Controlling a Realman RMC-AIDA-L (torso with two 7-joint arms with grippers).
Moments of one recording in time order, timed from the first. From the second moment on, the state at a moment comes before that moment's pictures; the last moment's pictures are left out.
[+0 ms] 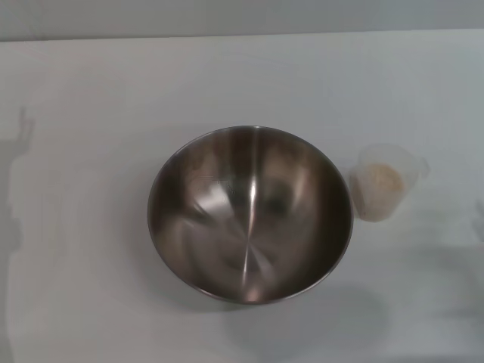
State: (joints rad) left arm -0.28 -2.07 -1.18 -0.39 2.36 1.28 0.10; right arm 0.07 2.09 -0.06 0.22 -1.48 -1.68 0.00
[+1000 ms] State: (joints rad) left arm -0.29 -2.07 -1.17 -0.38 2.36 1.28 0.08; right arm 0.20 2.09 -0.13 0.24 -1.51 -1.39 0.00
